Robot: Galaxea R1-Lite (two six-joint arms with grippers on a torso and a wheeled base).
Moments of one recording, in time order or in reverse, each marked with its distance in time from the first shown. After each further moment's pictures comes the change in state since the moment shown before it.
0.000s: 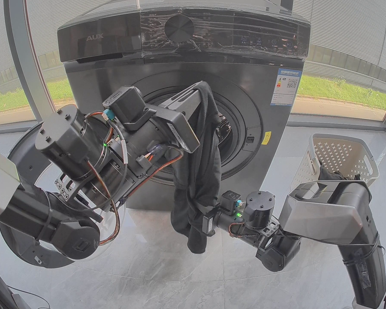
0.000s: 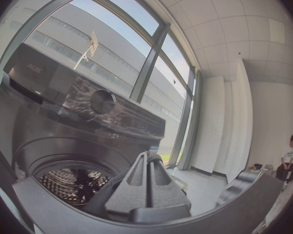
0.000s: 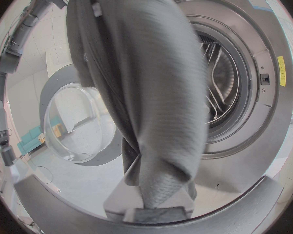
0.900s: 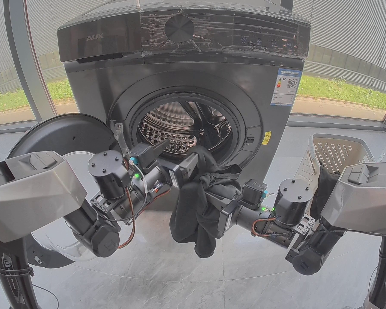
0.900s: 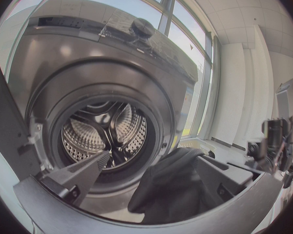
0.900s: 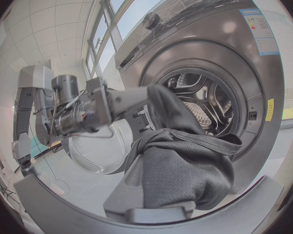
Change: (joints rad) left arm 0.161 0.324 0.032 -0.077 0.031 0.095; right arm 0.037 -0.325 0.286 -0.004 -0.004 0.029
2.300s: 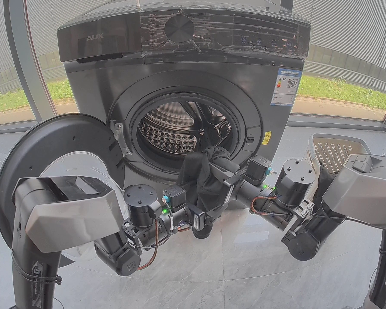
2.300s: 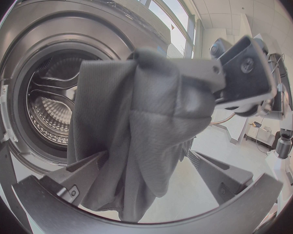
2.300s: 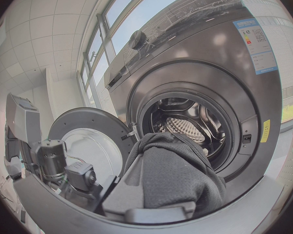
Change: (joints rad) left arm -0.085 0.190 0.012 -0.003 -0.129 0.087; right arm -0.044 0.003 -0.142 0.001 -0.039 0.039
